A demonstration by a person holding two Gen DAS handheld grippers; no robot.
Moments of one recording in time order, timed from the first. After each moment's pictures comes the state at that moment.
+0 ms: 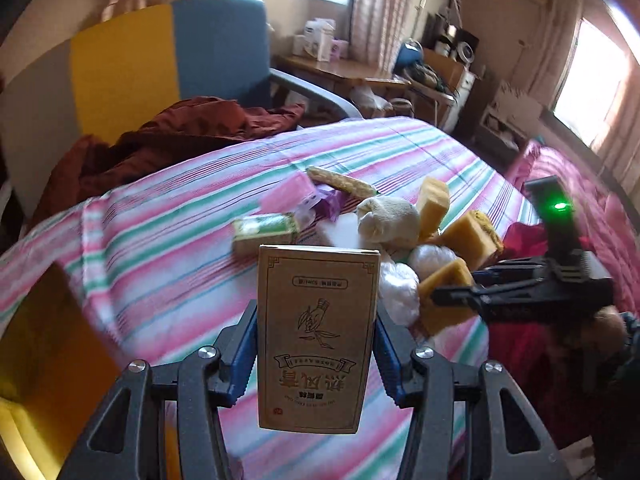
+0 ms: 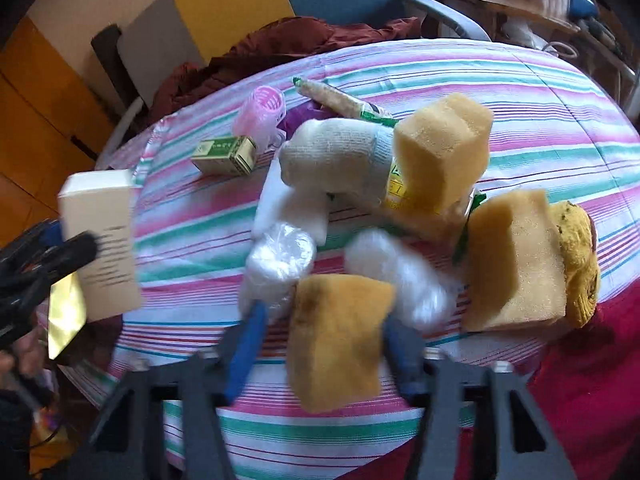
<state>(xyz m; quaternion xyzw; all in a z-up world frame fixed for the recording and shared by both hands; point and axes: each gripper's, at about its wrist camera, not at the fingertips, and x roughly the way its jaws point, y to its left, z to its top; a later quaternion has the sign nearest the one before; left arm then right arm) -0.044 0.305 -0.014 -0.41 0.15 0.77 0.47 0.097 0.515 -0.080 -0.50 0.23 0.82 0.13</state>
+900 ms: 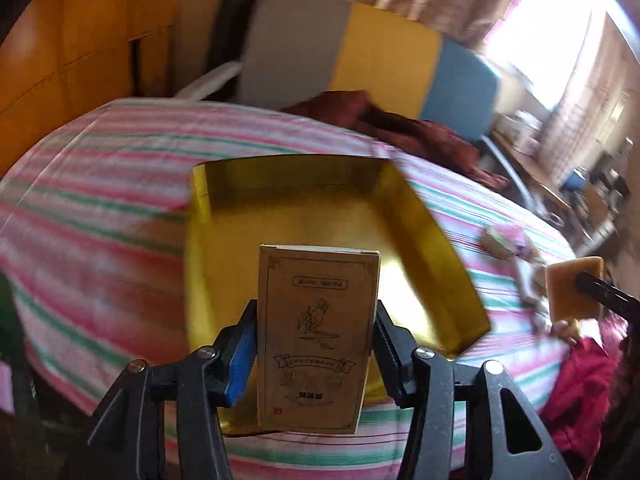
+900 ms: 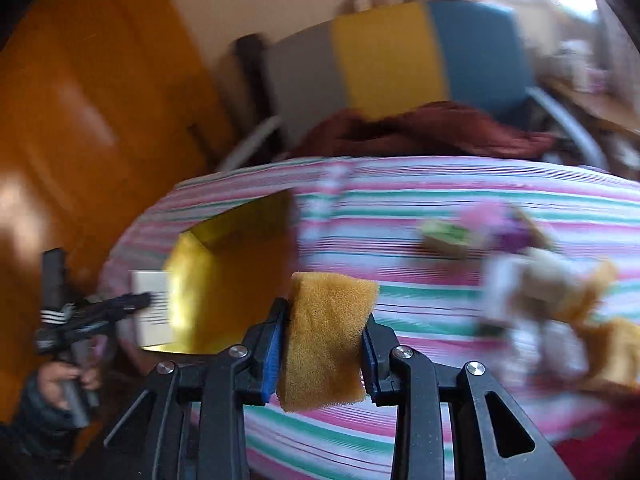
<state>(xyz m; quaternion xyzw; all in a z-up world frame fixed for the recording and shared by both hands) -0.065 0.010 -0.028 -0.46 -0.03 0.87 0.16 0.035 0.330 0.024 -0.39 0.16 0.90 -0.08</state>
